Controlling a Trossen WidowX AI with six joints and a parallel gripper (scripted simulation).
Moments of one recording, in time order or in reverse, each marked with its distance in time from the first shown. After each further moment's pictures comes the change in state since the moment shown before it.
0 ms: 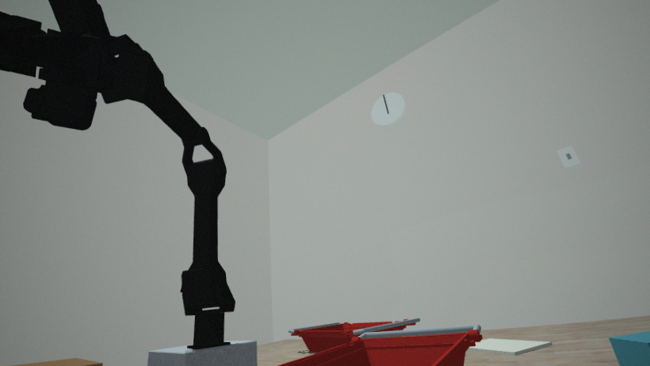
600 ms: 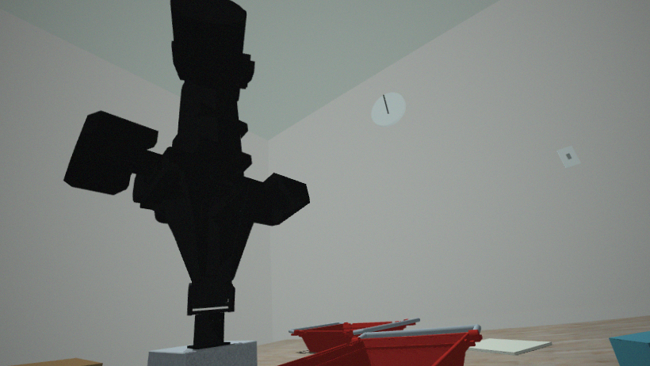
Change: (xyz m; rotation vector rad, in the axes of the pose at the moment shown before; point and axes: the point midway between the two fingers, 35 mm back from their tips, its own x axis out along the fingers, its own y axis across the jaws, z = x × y) arm 0.147 -0.202 0.111 -0.311 -0.652 -0.313
